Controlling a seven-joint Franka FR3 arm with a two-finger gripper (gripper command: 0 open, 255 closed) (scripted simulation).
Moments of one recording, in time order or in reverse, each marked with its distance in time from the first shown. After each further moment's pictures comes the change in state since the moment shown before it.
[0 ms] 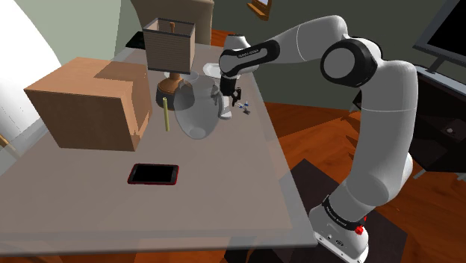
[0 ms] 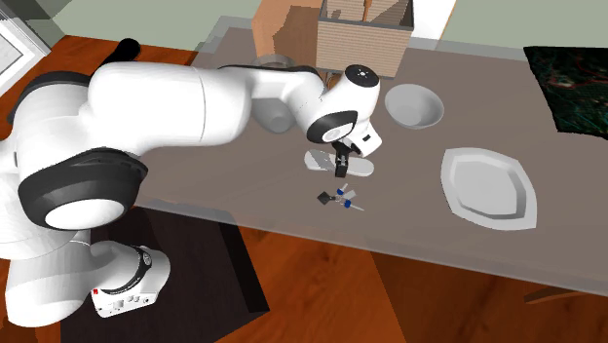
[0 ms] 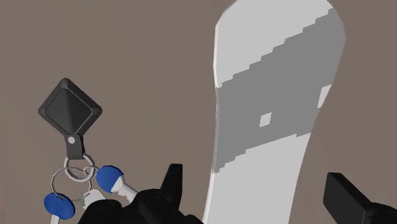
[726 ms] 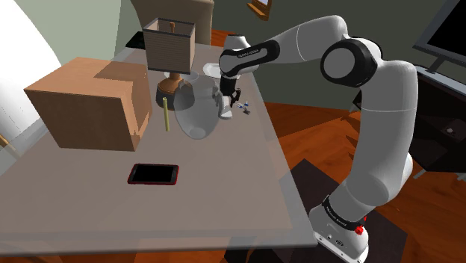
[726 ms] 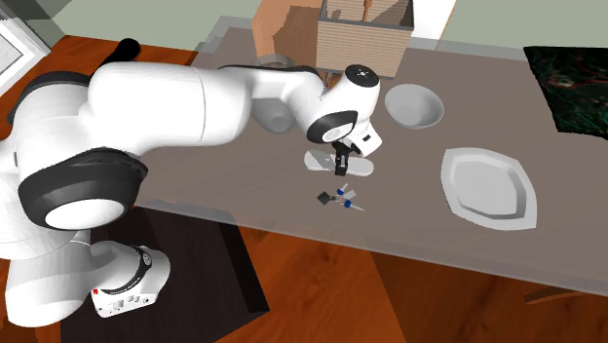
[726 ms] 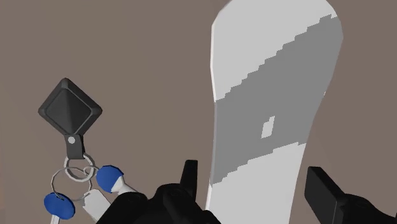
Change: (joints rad) arm 0.000 0.000 0.000 0.000 0.000 0.000 0.000
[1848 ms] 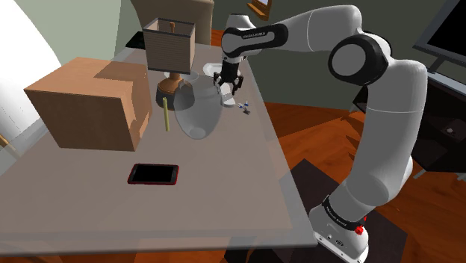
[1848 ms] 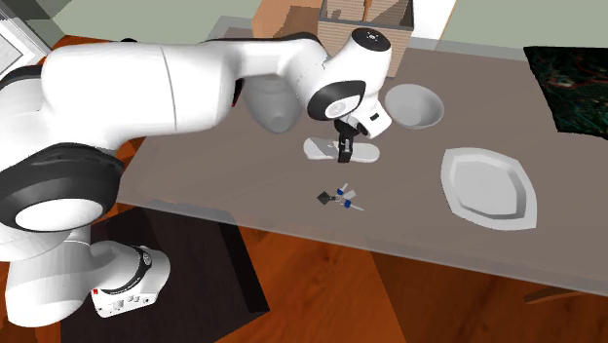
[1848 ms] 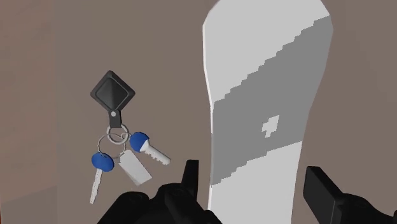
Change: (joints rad) arm -0.001 -0.063 0.004 0.094 0.006 -0.157 -0.002
